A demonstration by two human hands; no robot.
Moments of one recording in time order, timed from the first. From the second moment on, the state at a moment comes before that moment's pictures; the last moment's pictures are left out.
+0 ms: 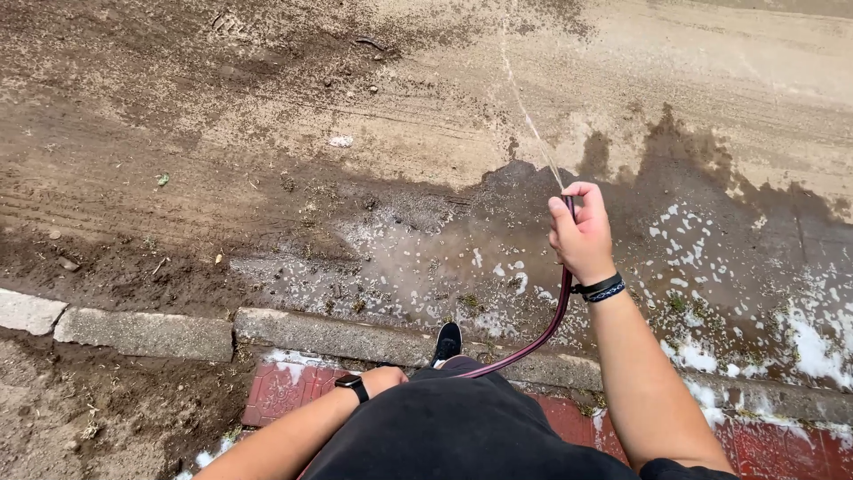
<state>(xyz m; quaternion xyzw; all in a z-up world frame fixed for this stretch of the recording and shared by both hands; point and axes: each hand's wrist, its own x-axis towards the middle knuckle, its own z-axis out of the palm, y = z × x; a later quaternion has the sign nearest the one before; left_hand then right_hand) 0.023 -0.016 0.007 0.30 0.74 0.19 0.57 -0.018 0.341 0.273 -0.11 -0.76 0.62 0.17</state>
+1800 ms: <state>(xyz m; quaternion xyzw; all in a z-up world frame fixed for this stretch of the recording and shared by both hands) 0.128 0.094 0.003 0.33 0.72 0.14 0.59 0.096 0.483 0.270 -0.26 -0.69 0.66 0.16</state>
